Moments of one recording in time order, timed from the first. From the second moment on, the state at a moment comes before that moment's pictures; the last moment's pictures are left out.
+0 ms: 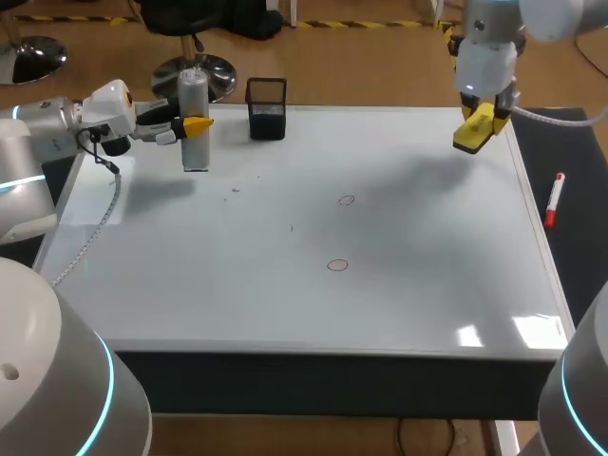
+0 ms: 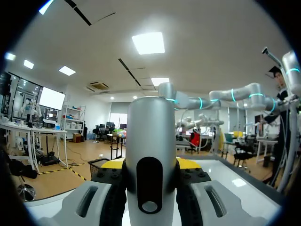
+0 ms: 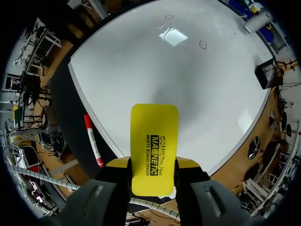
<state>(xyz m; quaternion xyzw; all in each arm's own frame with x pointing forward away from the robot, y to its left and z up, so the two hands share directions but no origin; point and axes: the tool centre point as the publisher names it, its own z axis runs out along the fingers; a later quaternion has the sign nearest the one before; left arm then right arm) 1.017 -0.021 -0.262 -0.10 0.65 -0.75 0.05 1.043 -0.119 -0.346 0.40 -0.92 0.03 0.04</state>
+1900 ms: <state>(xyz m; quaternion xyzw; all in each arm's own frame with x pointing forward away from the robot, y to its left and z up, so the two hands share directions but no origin) 0.918 -0.235 -0.239 0.08 0.61 -0.78 -0.10 1.042 -0.119 -0.346 0.40 -0.92 0.03 0.04</state>
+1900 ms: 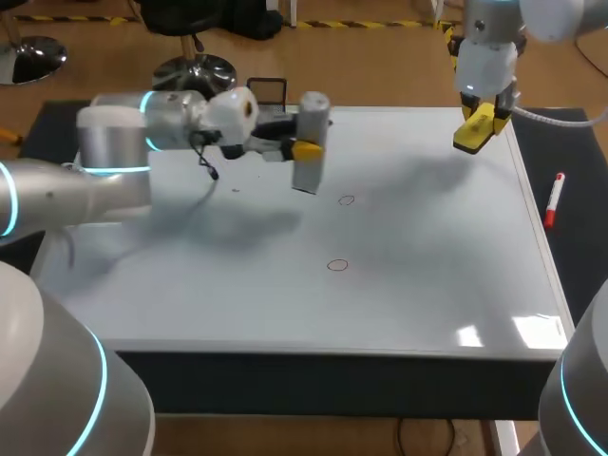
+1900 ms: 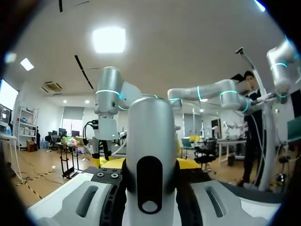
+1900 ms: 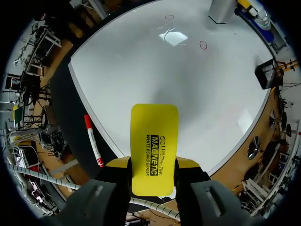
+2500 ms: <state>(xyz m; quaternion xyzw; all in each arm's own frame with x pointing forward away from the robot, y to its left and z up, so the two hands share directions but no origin) 0.928 -0.285 -0.271 0.08 0.61 -0.78 -0.10 1.042 -0.119 -0.346 0.40 -0.92 0.03 0.04</state>
